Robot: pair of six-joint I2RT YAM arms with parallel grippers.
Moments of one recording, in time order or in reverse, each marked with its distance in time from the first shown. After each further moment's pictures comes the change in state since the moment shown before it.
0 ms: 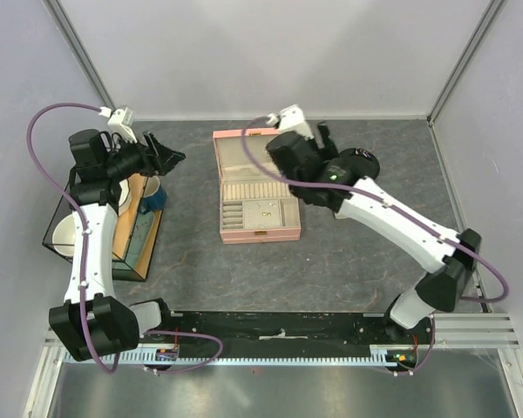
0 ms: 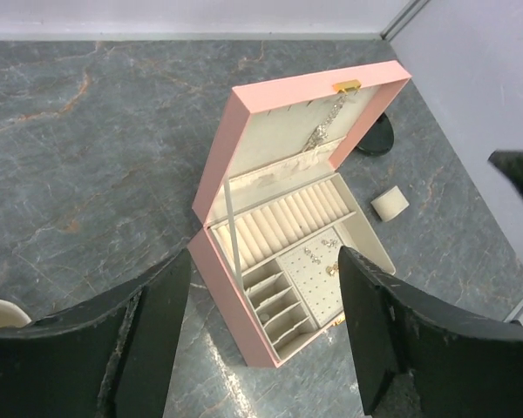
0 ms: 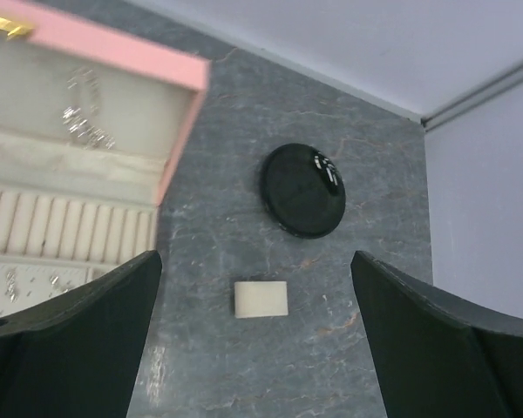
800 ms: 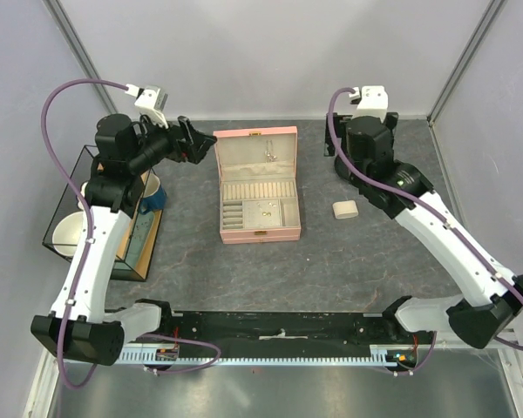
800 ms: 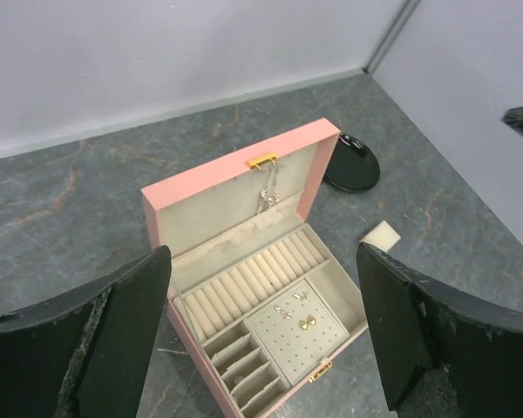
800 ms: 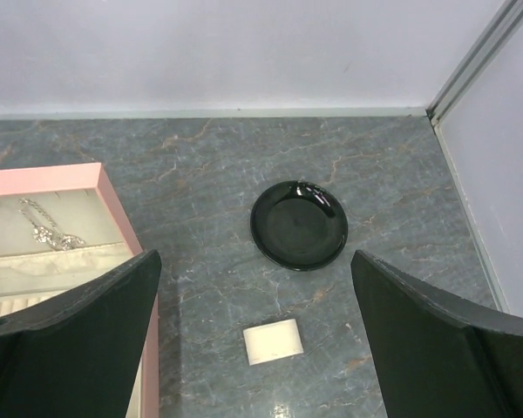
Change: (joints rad) left arm -0.343 -0.034 0.154 0.035 -0.311 -0.021; right arm -0.319 -0.322 -0.214 0.222 -0.207 0.106
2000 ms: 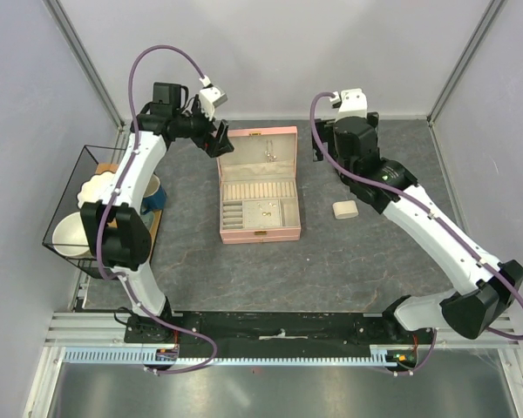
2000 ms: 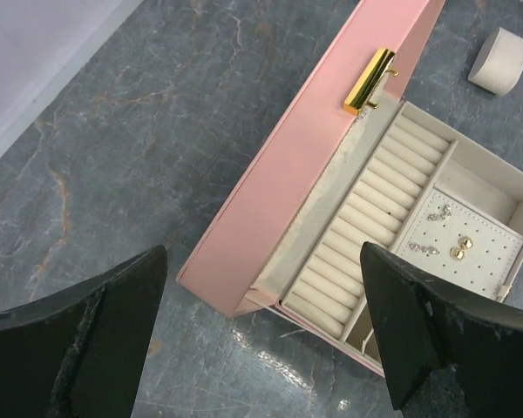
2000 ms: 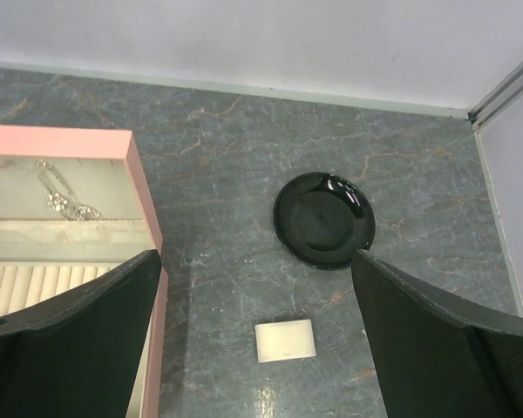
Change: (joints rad) left arm -0.027 0.644 0.461 -0.367 0.153 0.671; right arm 0.000 0.042 -0.021 0.051 -0.095 -0.051
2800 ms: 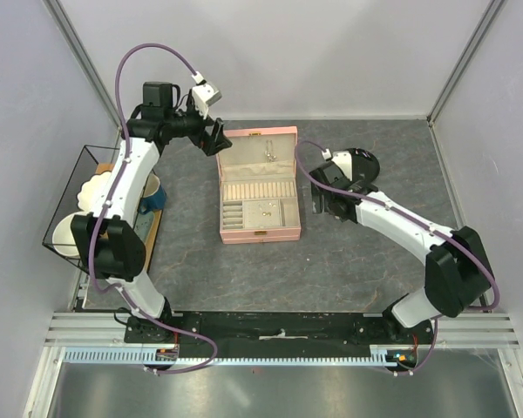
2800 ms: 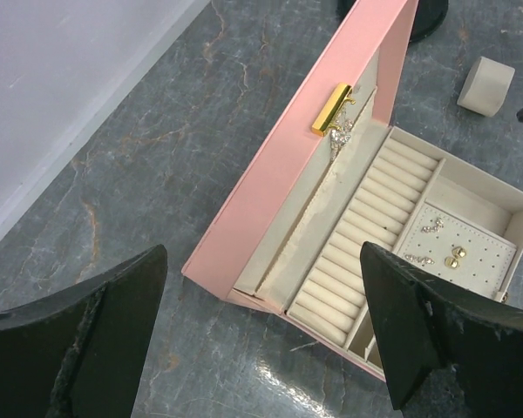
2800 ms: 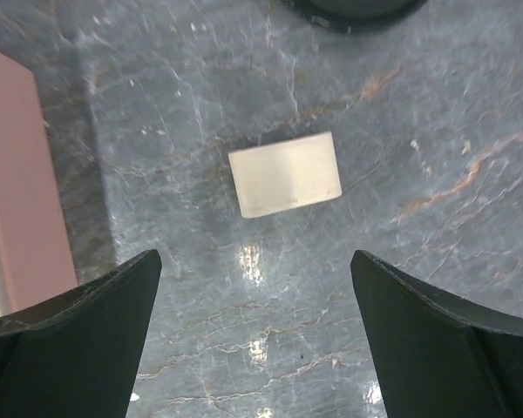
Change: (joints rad) left arm 0.010 -0.079 -0.064 0.077 0.045 0.010; right arm -0.026 0.142 -0.348 -0.144 -0.046 0.323
